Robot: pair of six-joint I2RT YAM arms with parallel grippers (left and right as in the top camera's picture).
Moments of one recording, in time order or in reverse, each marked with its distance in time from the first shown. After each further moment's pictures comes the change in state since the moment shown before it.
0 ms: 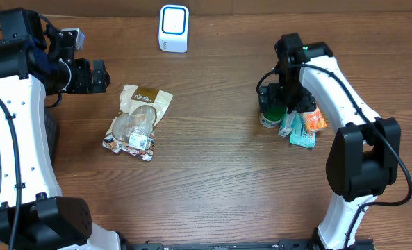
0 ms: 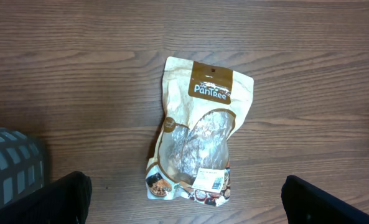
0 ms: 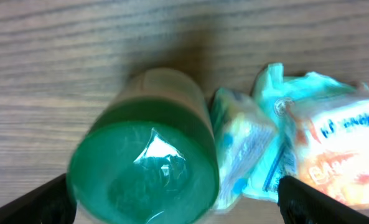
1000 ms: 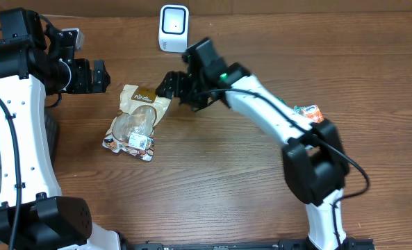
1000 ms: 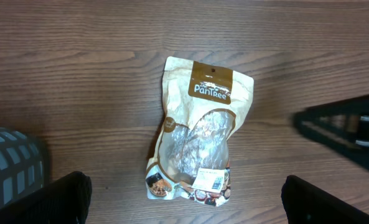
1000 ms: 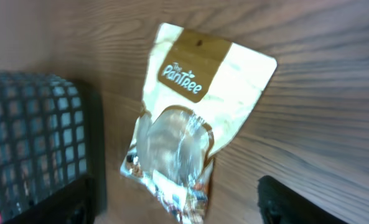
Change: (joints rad) left arm 0.000 0.000 0.000 0.000 0.000 0.000; right arm 0.409 0.100 0.060 0.693 -0.477 0.562
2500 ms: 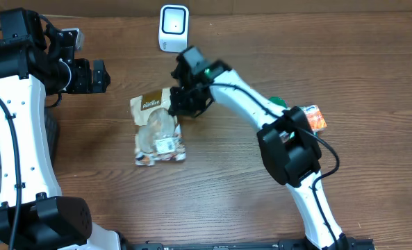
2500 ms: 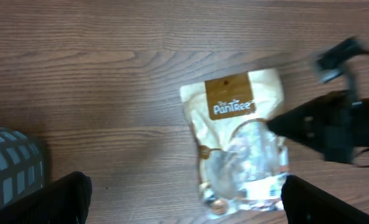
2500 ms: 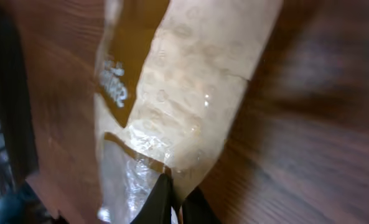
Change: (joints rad) left arm 0.000 0.000 0.000 0.000 0.000 0.000; right arm 0.008 0.253 0.264 -0.309 -0.051 -0.356
